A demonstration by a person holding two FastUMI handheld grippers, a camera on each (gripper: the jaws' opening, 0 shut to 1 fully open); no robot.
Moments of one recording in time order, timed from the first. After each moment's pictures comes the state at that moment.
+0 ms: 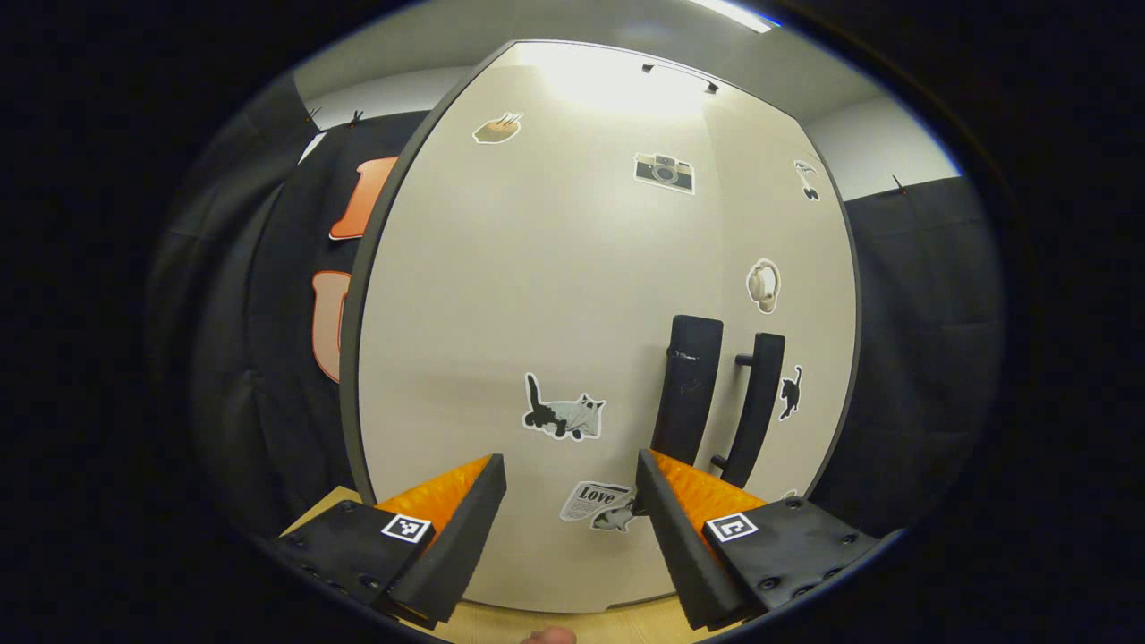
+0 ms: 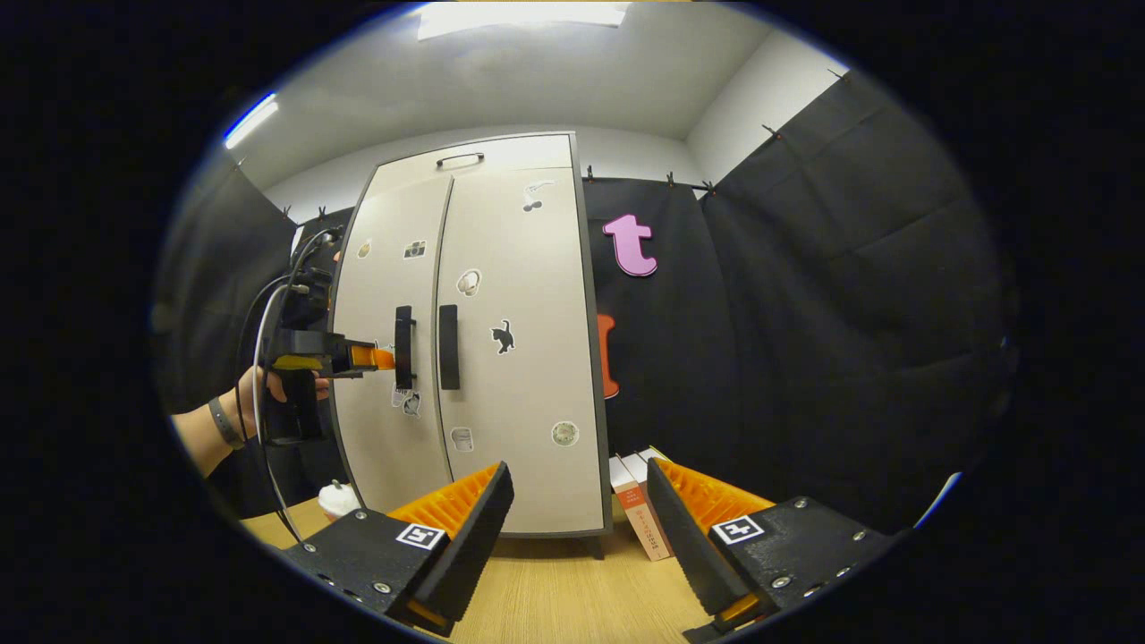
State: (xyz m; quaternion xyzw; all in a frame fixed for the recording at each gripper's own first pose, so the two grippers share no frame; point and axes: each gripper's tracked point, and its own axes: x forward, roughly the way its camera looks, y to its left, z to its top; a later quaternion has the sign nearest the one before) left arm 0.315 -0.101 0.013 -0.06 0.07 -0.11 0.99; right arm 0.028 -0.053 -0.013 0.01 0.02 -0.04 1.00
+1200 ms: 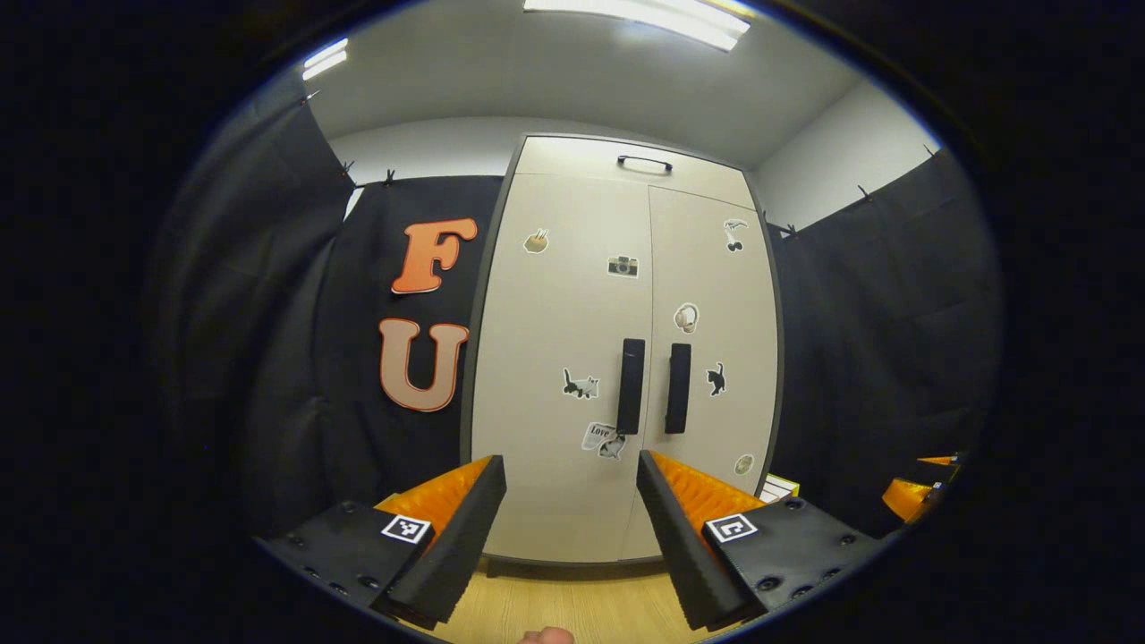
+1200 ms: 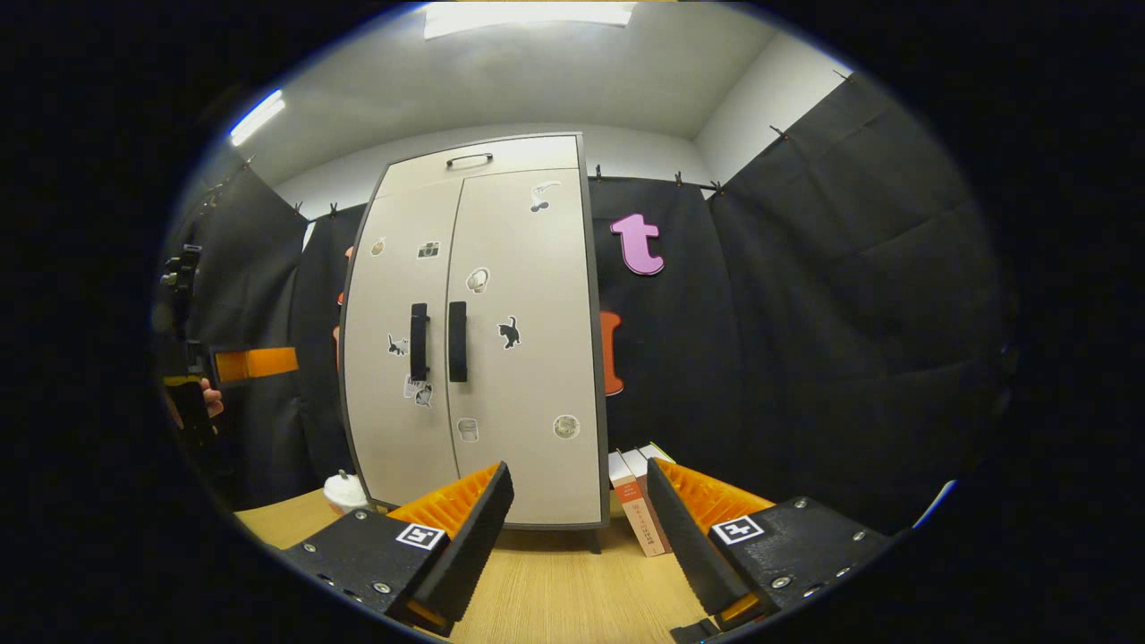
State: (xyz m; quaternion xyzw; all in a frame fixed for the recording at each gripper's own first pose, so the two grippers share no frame) left arm 0.081 -0.047 0.032 -0.03 0.00 -0.06 1.00; right arm 0.006 -0.054 -0.013 0.01 0.03 -0.02 1.00
